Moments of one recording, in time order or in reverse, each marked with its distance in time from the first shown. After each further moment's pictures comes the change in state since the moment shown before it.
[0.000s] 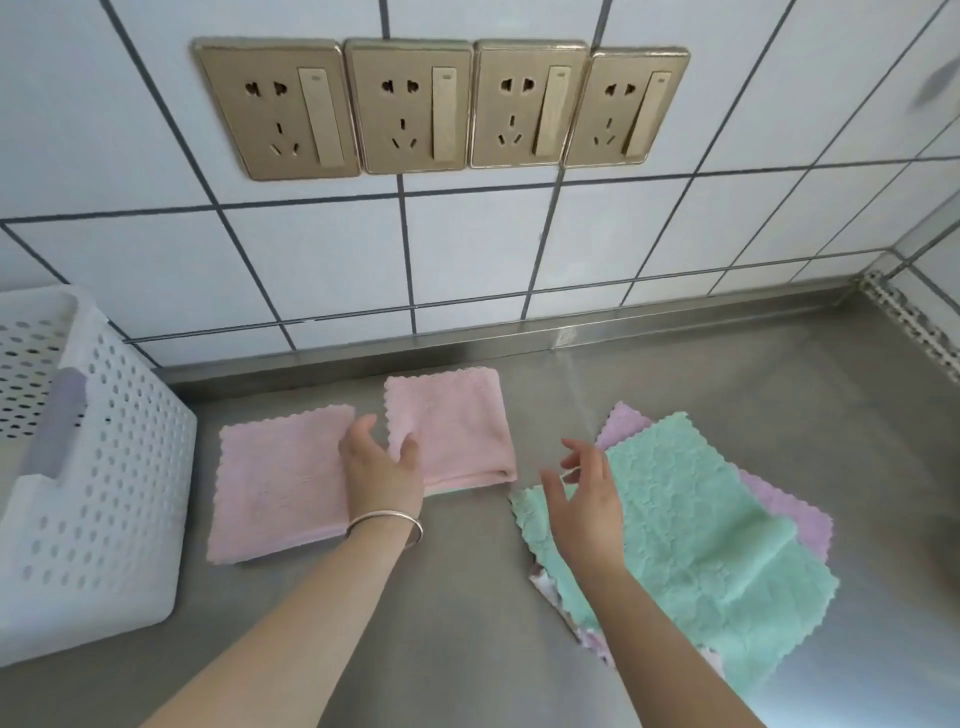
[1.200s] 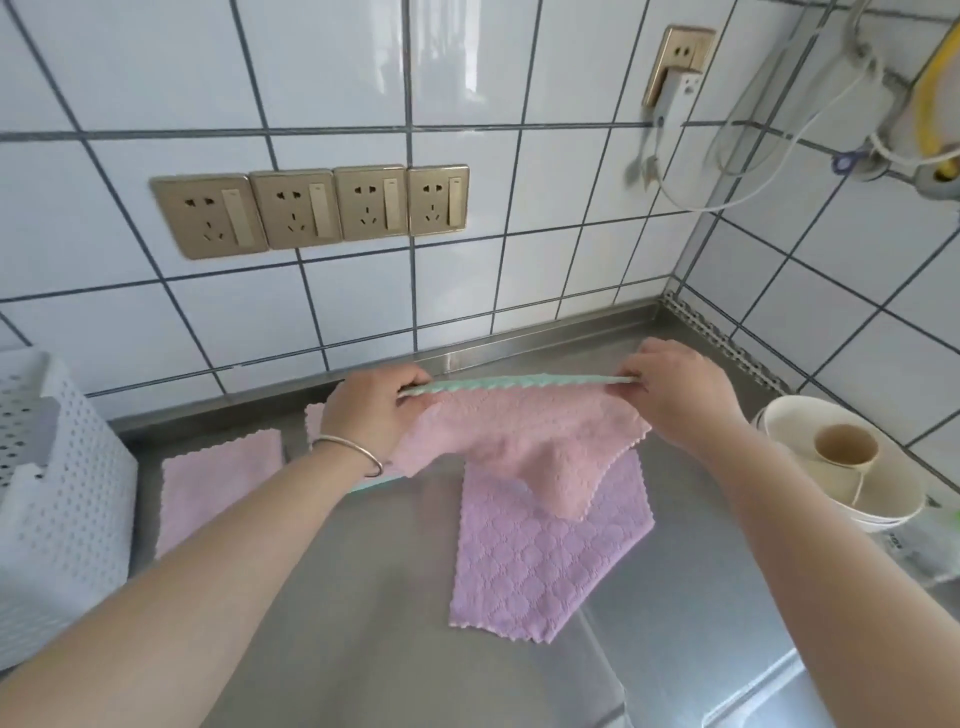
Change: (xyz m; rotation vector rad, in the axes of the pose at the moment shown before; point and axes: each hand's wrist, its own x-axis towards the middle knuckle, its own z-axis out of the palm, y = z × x) left_hand -0.106 0.121 -0.036 0.217 -0.323 0.876; right_hand -0.037 -0.019 -0.281 -0.665 0.118 -0.257
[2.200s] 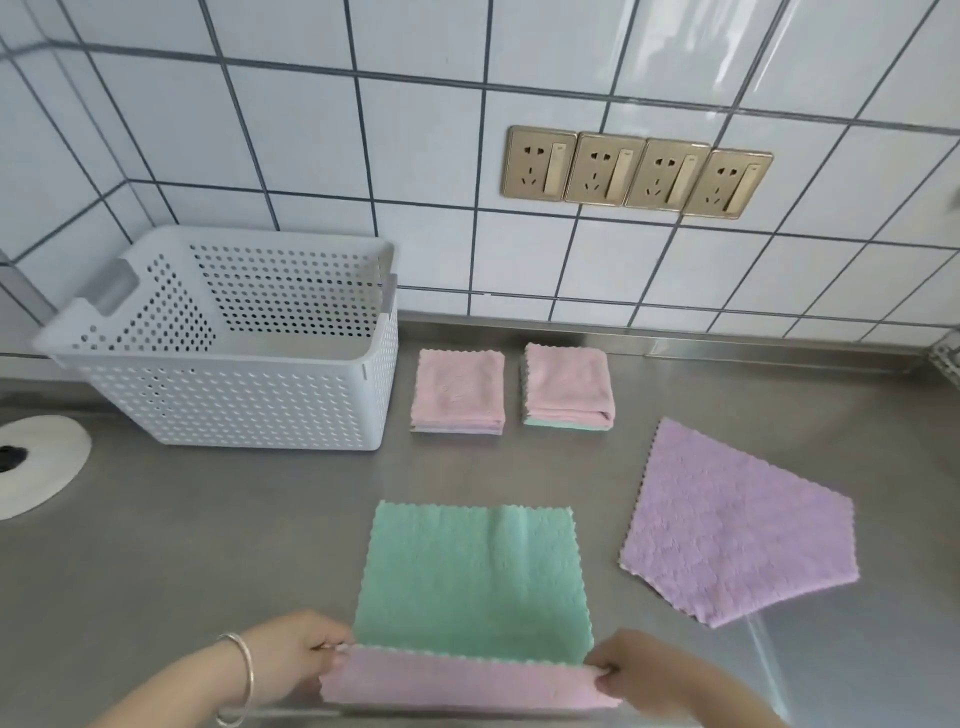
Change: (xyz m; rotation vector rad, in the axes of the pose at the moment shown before) left_hand -0.366 -0.165 -0.103 -0.034 -0.819 -0.630; right_hand -0.193 -0.160 0.156 0.148 -1.193 -0.374
